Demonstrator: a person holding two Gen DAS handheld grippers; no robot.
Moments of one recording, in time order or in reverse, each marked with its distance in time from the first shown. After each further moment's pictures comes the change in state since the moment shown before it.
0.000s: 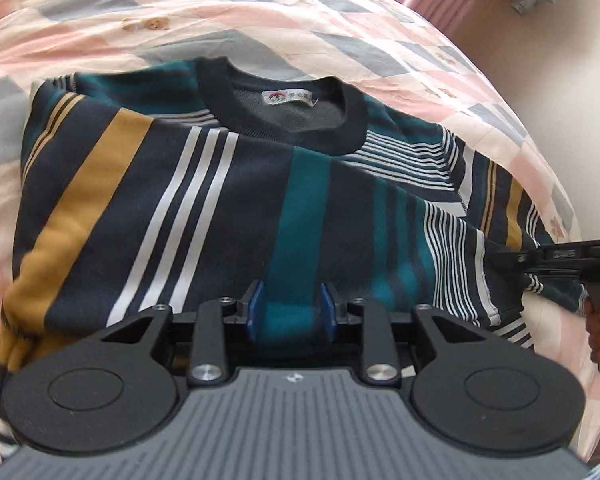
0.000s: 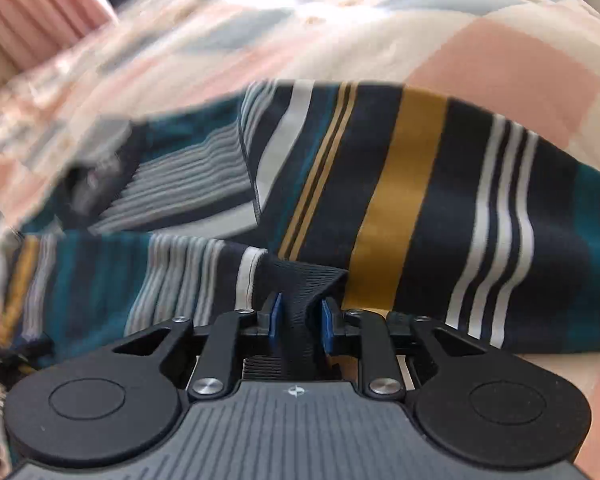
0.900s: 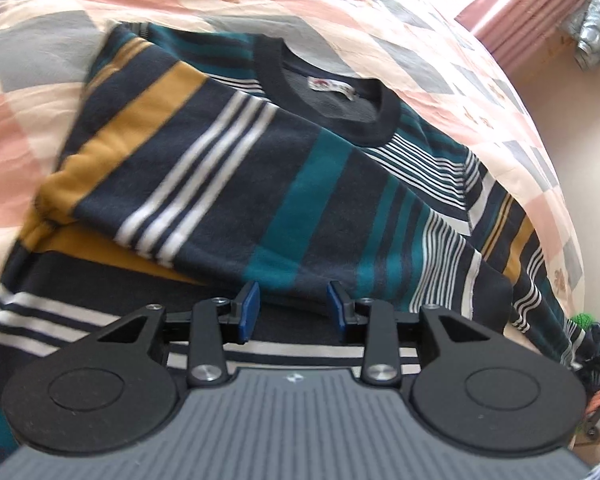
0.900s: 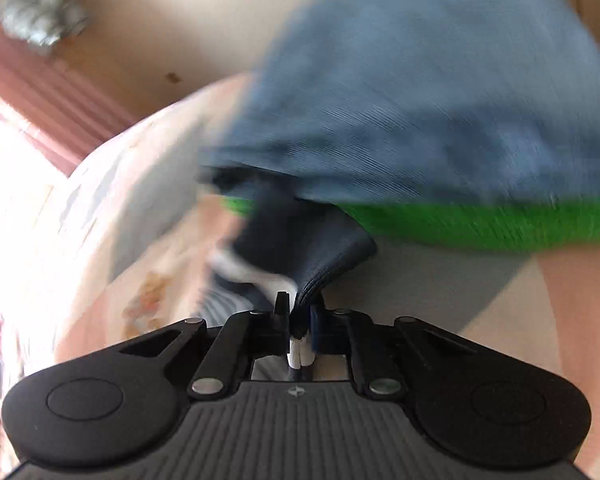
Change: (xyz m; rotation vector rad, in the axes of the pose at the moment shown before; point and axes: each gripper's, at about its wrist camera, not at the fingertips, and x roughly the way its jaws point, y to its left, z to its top) left arm -0.031 -0.003 -0.015 -0.269 0.020 0.102; right arm -0.158 -0.266 -0.034 0.742 -0.472 -0.318
